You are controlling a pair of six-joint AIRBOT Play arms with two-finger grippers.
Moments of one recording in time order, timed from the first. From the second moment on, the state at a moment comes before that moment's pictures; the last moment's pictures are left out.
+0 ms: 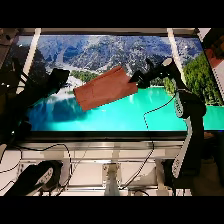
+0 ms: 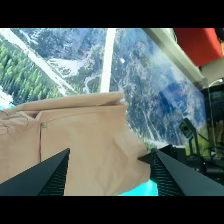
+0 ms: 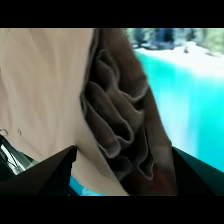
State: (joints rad) left arm -0.11 -0.86 0.78 -2.36 0.45 1.51; right arm 0.01 -2.26 2.06 -0.77 1.44 1.50
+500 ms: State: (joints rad) left arm -0.11 -0.86 0.78 -2.36 0.45 1.51; right arm 0.08 -2.27 2.06 -0.79 1.39 1.50
